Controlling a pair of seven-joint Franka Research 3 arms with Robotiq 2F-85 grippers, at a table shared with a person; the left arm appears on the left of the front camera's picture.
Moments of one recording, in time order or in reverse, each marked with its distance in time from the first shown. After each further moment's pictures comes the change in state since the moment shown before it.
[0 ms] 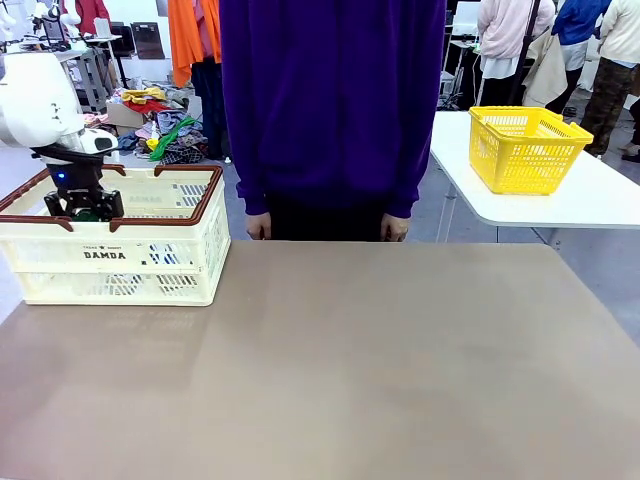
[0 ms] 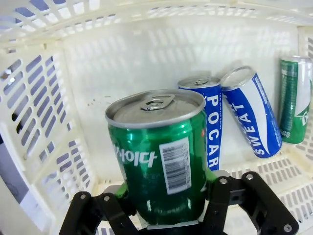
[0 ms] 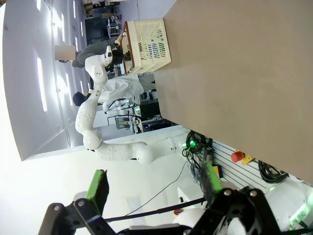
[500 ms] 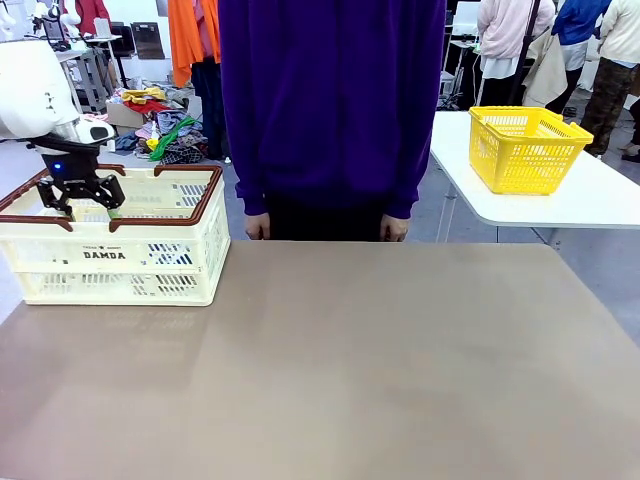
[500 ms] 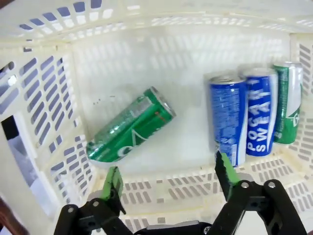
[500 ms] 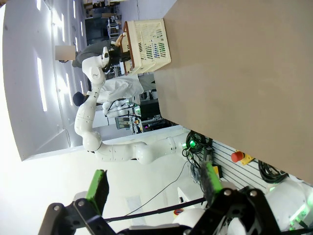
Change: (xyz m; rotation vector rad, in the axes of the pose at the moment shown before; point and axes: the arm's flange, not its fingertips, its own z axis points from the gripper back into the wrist) left arm -0.002 0.000 0.021 0.000 -0.034 0.019; right arm 0.000 0.000 0.000 0.000 0.000 0.000
